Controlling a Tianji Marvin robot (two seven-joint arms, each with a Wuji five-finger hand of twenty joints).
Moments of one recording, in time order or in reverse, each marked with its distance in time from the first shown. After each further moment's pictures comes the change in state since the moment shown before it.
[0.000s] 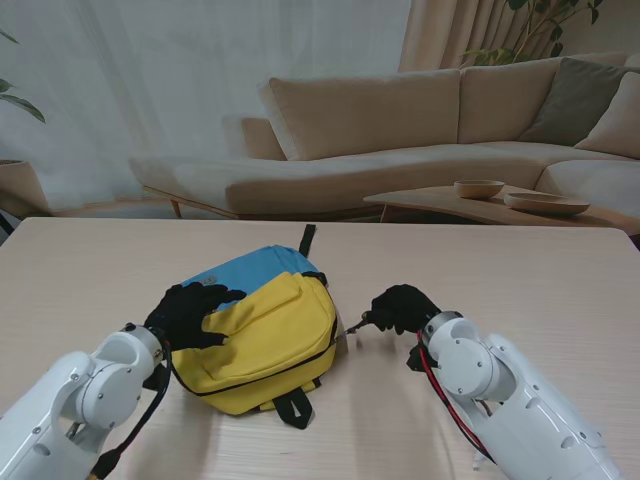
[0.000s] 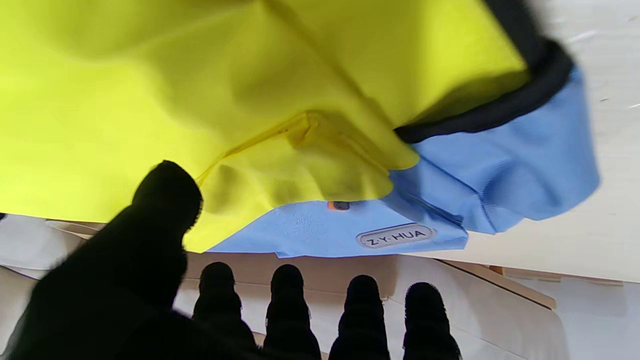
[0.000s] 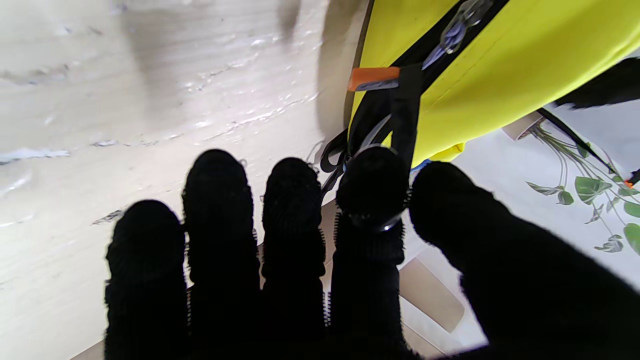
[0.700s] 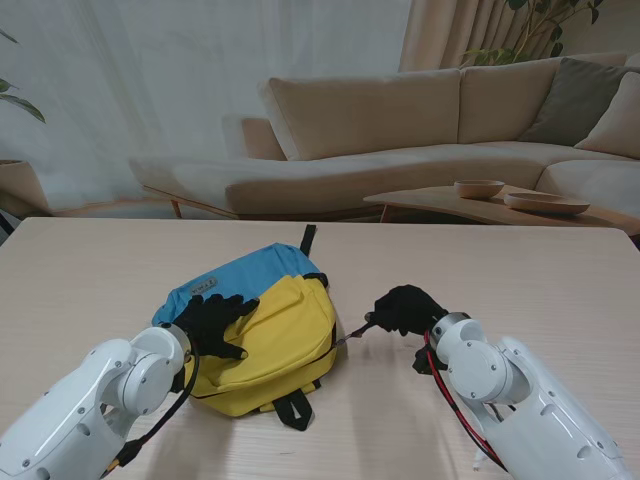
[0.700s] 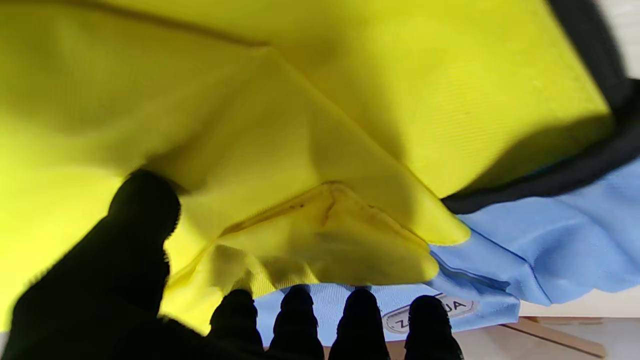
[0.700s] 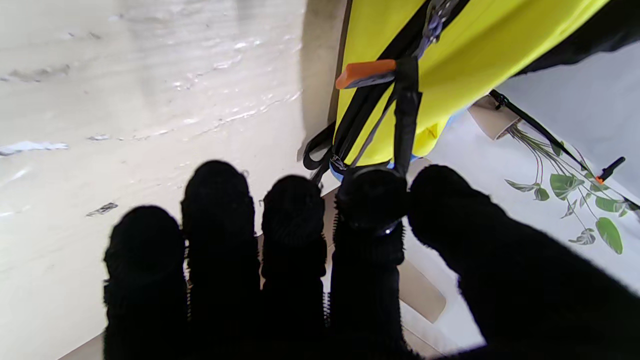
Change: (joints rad) left arm -0.136 0.011 0.181 0.092 0.082 0.062 -0.132; right arm -0.044 0.018 0.049 -0.064 0.017 -0.027 0.046; left_hand -0.078 0.038 -0.062 0.002 -0.039 0.162 -0.173 -0.436 -0.059 0.068 -0.195 -0.183 -0.011 -0.031 -0.110 -0.213 0.012 0.001 -0.125 -0.216; right_hand 0.000 0.023 0.000 0.000 0.017 0.009 0.070 0.129 0.032 0.000 0.103 0.061 0.018 -0.001 0.072 0.014 0.039 0.000 0.024 0.022
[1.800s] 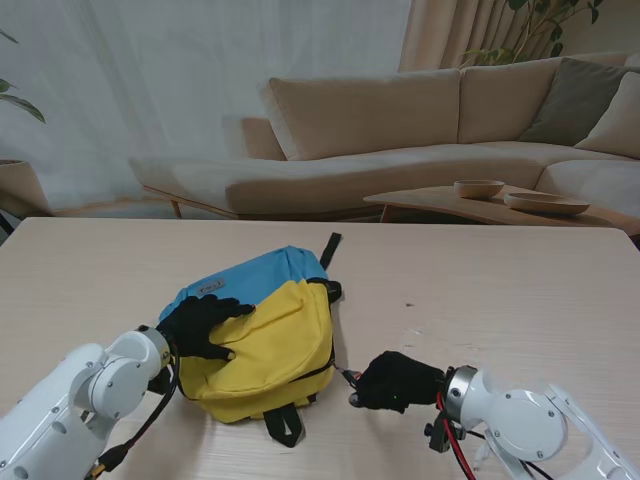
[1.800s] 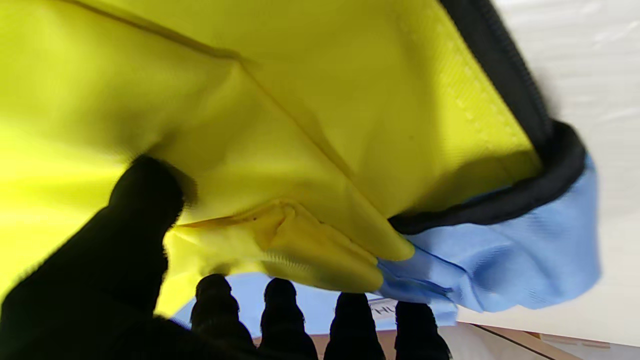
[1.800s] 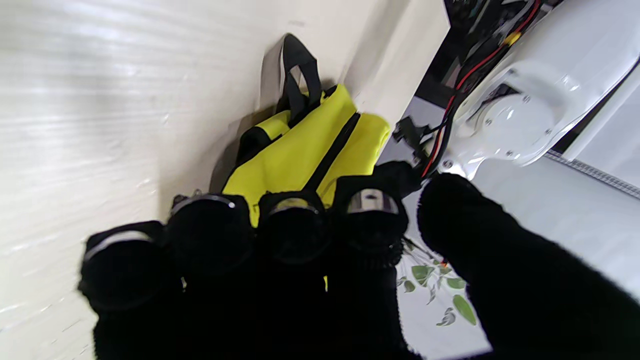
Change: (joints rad) left arm 0.038 0.000 -0.105 0.070 -0.111 -0.154 0.087; right arm -0.285 0.084 0.130 -0.260 0.239 -0.229 0.391; left_hand 0.004 -0.056 0.069 0.000 0.021 -0.159 0.113 0.216 0.022 -0.115 0.093 0.143 -0.001 -0.045 0.002 0.050 -0.001 -0.070 -0.001 0.007; right_hand -0.051 0.048 -0.025 0.015 0.057 0.040 0.132 0.055 0.181 0.009 0.023 0.070 0.177 0.008 0.084 0.000 0.206 0.062 0.074 -0.011
